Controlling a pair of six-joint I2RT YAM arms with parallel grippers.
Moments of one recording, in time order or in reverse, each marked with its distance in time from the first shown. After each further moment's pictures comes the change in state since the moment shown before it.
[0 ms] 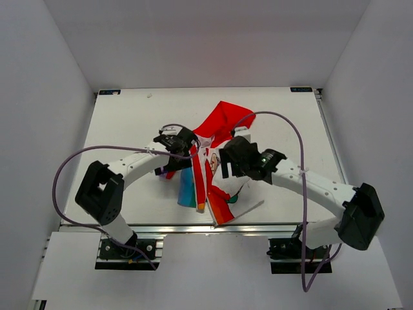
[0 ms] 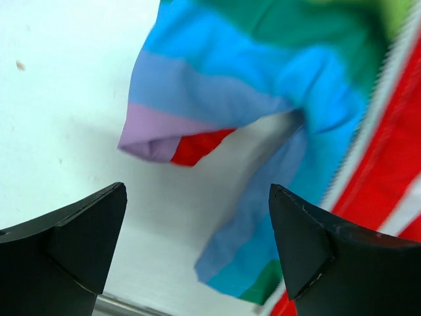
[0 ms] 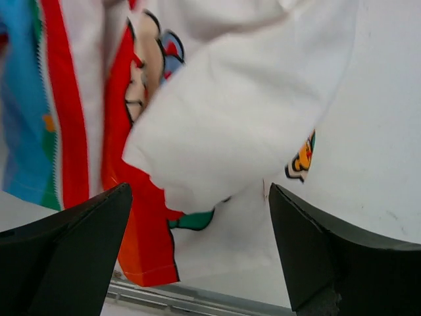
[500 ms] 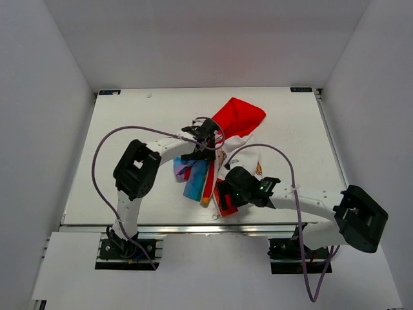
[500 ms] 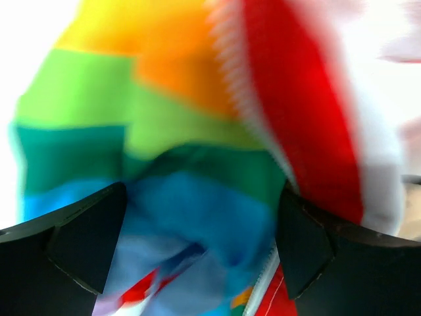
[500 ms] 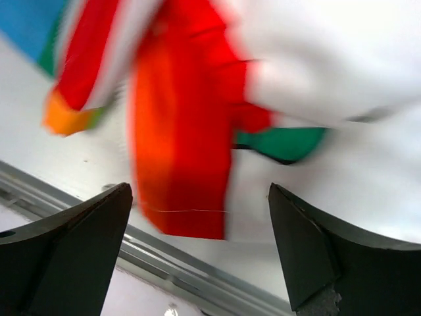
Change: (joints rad) left arm -0.042 0.429 0.331 0.222 0.159 0.258; right arm 0.113 -0.006 -0.379 0.346 -0.269 0.047
